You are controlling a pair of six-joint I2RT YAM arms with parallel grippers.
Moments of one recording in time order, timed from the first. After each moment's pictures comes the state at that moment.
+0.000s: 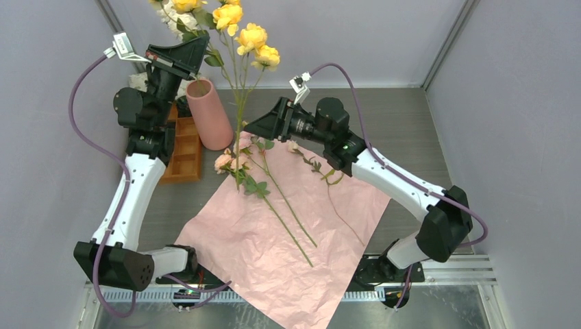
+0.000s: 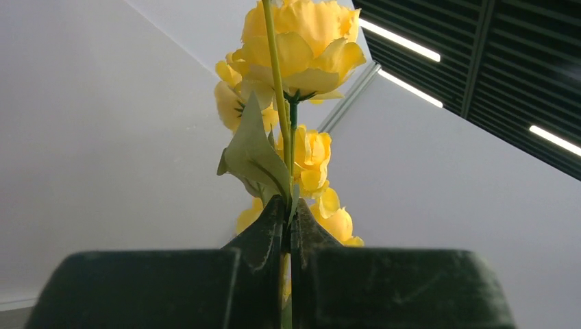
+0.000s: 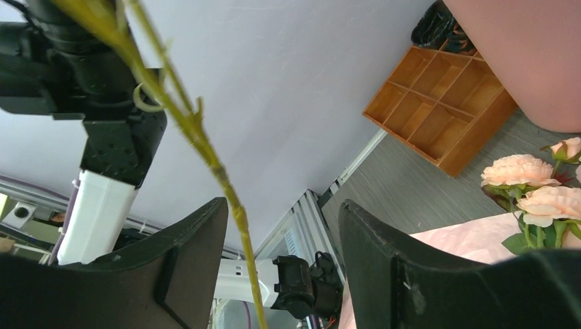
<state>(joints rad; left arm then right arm) -0.15 1.23 1.32 0.54 0.26 -1.01 0.73 1.47 1.27 0.28 -0.49 0.93</state>
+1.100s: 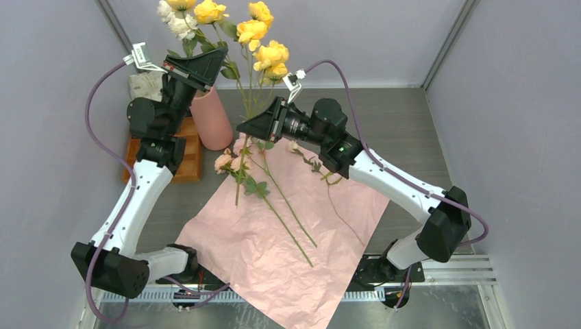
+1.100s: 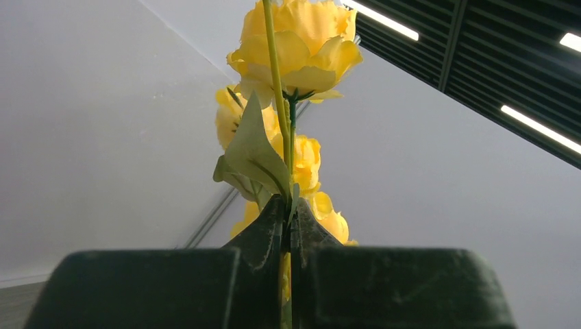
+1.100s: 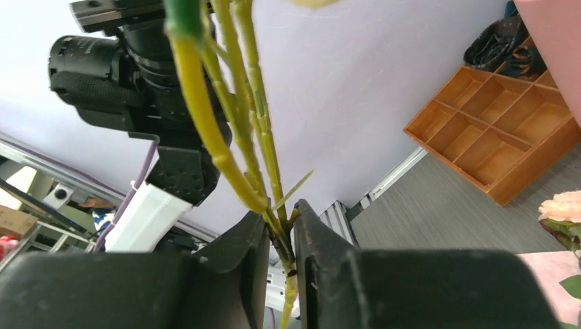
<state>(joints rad) -0.26 1.19 1.25 0.58 0.25 -1.00 0.80 1.47 1.32 0.34 -0.47 0.95</state>
